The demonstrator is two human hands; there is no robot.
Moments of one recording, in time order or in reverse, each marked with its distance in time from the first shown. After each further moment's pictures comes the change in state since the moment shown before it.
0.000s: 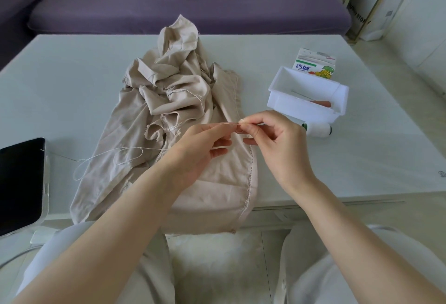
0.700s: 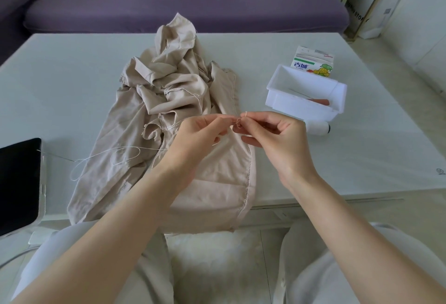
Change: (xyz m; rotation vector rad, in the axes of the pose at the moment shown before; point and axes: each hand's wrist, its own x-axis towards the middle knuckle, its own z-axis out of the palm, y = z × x) left_hand -0.005 0.000 0.002 0.145 0.062 0.220; right_hand 0.003 -0.008 -0.001 0.378 0.038 0.310
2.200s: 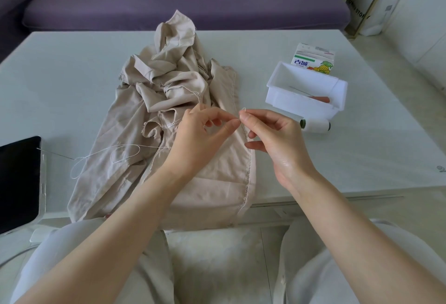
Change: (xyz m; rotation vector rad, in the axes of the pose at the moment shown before) left_hand 0.005 -0.008 -0.003 0.486 0.091 0.344; right_hand -0.002 -0.006 0.004 -0.059 0.064 0.171
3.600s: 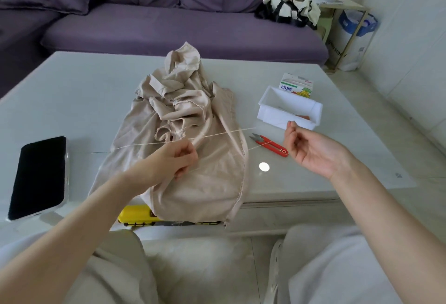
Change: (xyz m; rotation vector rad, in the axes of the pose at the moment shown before) left_hand -0.039 -0.032 -0.062 -0.147 -0.411 -0.248; right_hand 0.001 -0.027 -0.077 0.771 -0.057 0.491
